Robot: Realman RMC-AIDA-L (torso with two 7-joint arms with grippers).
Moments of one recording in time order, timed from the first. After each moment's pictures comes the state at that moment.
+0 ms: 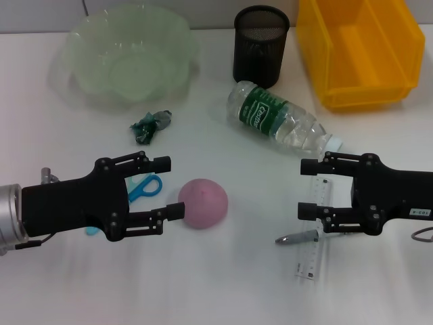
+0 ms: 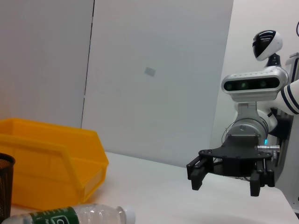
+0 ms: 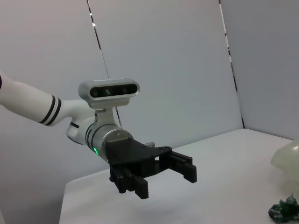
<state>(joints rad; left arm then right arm) -0.41 -1.98 1.00 0.42 1.63 1.69 -1.00 0.49 2.03 -0.64 -0.45 -2.00 -1.79 1.09</state>
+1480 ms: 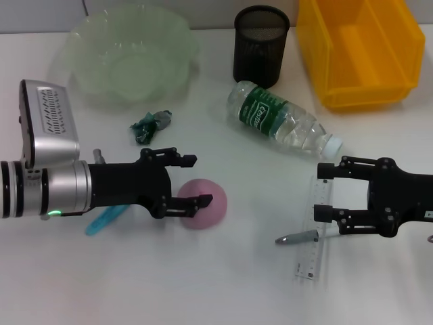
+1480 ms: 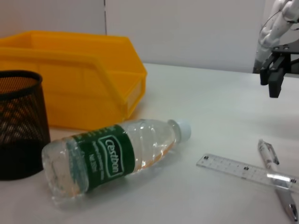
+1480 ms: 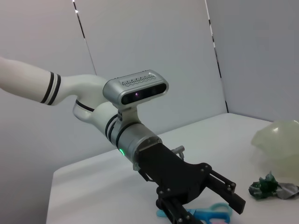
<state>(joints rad) -0.56 -2.07 1.01 0.44 1.85 1.32 -1.04 0.46 2.00 -0.63 -0.48 -2.02 -1.78 1.12</state>
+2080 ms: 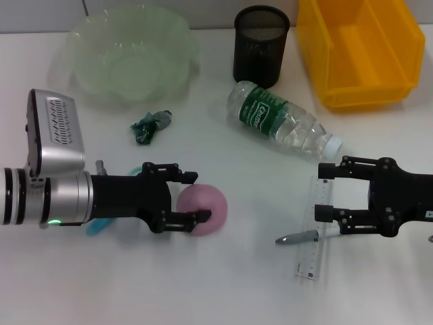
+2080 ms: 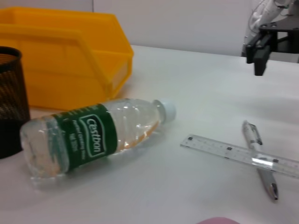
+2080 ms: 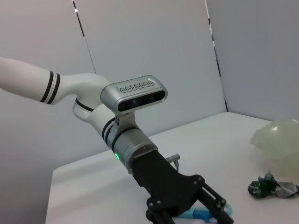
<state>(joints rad) -0.55 -2.07 1.04 0.45 1.90 1.32 -1.06 0.46 2.00 -0.63 -0.48 -2.03 -1.78 1.12</state>
